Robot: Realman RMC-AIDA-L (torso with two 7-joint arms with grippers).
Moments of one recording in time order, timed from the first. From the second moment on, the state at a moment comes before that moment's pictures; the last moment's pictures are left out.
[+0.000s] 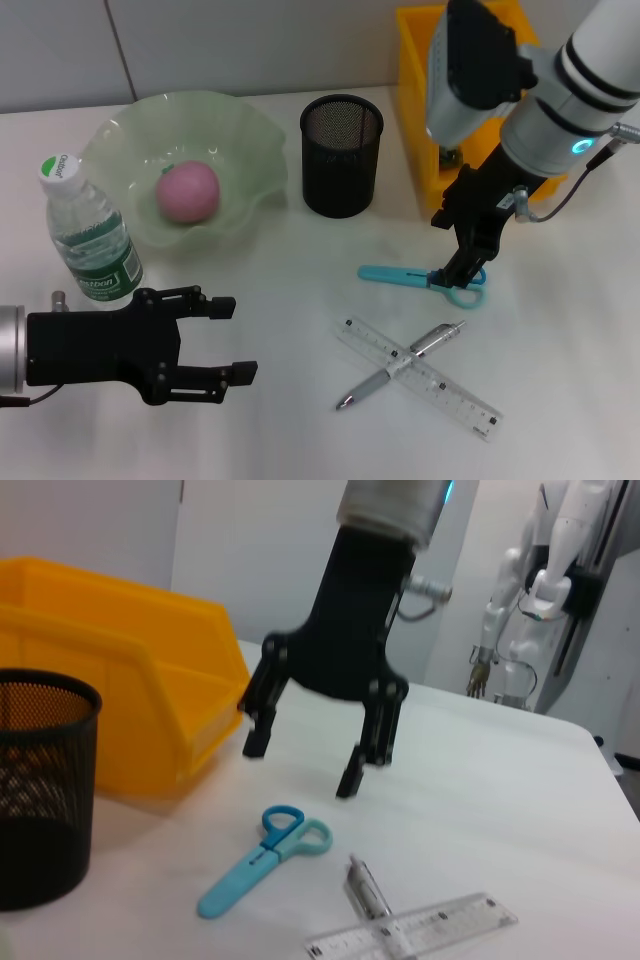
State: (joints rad) left arm -0.44 -2.07 0.96 0.76 1.94 1.64 -1.35; right arm 0.93 2.05 -1.18 -0.94 -2.68 -1.57 1.93
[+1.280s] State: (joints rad) left arm -0.43 -2.06 0.95 0.76 1.91 1.64 -1.35; right arm 0.95 2.08 -1.30 -0.78 -2.70 -1.37 1.92
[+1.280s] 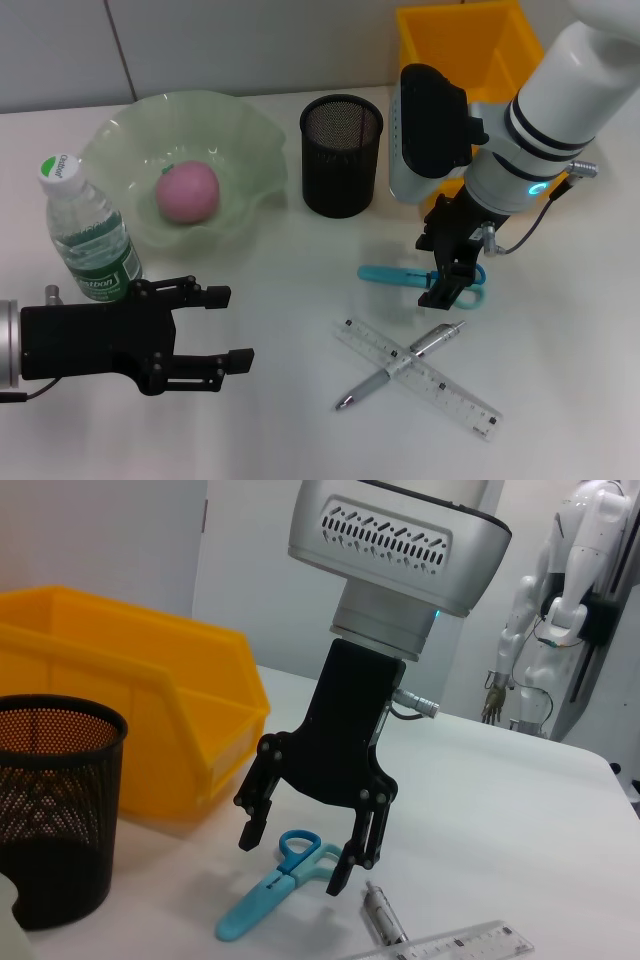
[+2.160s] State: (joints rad) left arm -0.43 -2.06 0.94 0.76 1.91 1.64 -1.35; right arm 0.95 2.09 -1.30 -0.74 -2.69 -1.32 1.92
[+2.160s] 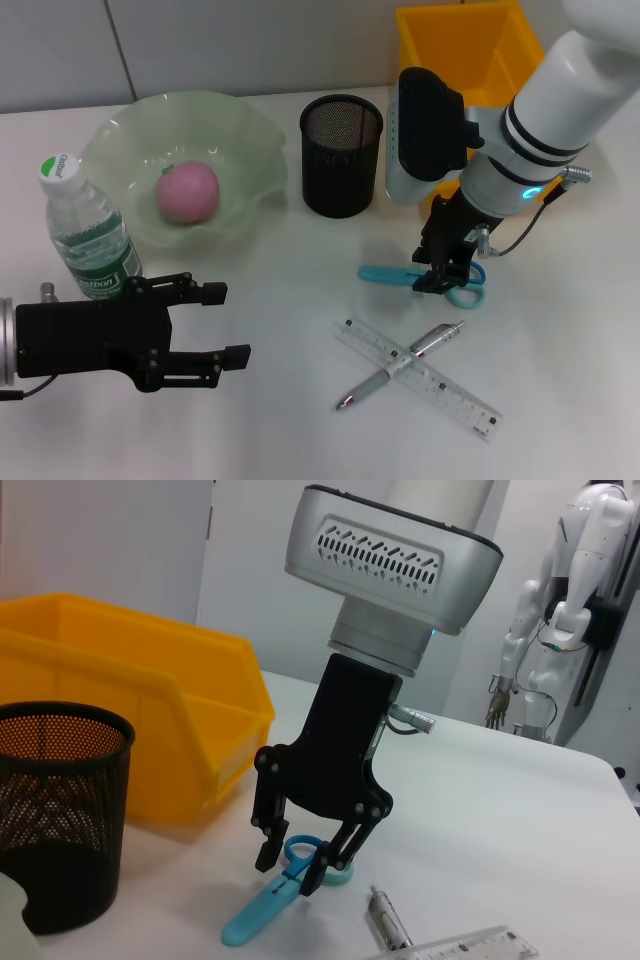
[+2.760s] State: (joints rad) left arm -0.44 -2.06 0.94 0.76 1.91 1.65 -1.35; right arm 0.95 2.09 -1.30 -0.72 -2.69 -1.30 1.91
